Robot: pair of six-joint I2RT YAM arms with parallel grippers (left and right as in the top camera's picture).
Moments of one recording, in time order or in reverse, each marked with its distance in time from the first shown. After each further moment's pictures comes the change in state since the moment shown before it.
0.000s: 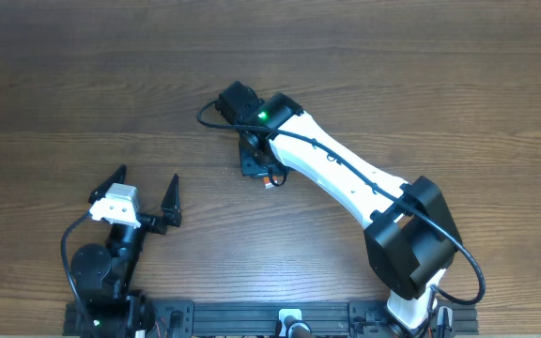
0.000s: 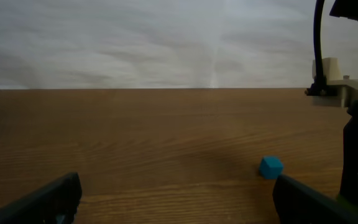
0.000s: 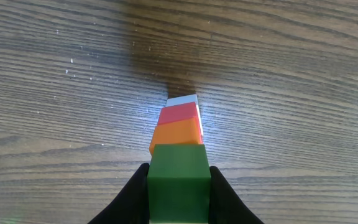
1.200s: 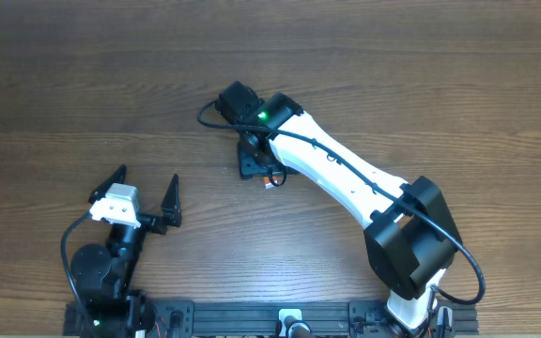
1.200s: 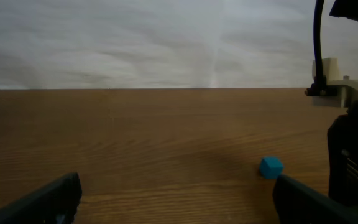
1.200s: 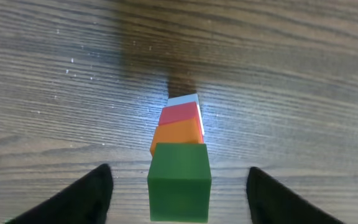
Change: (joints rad) left arm 0.000 0.000 0.000 0.000 0.000 0.000; right arm 0.000 0.000 0.000 0.000 -0.003 0.002
